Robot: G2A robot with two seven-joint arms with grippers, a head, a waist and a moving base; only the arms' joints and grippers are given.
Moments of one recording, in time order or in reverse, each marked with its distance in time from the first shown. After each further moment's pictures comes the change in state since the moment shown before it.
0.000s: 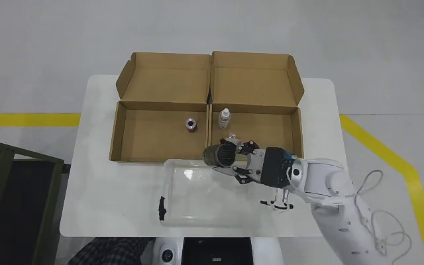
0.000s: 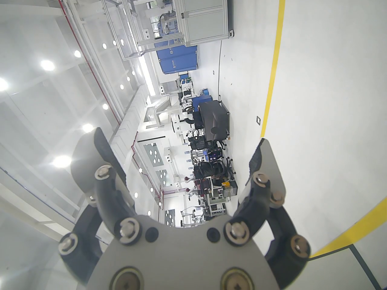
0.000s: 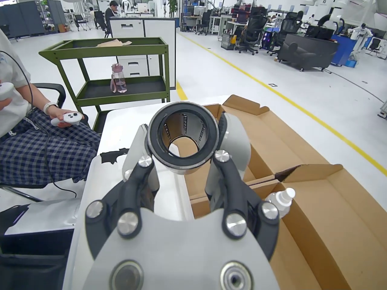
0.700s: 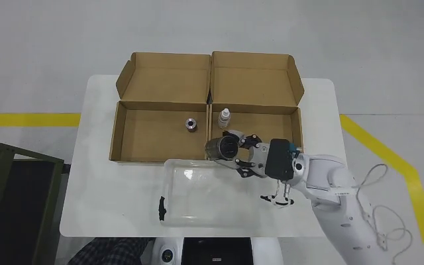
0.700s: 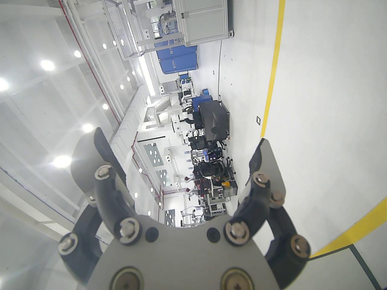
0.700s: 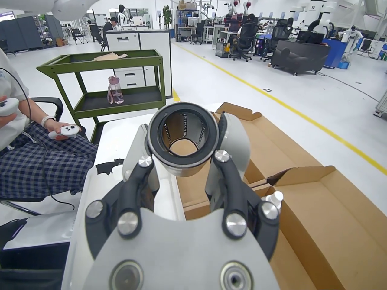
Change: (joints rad) left arm 0.000 0.000 0.000 0.000 0.000 0.000 0.000; right arm 0.046 0.004 -0.029 0.028 0.018 0.037 0.015
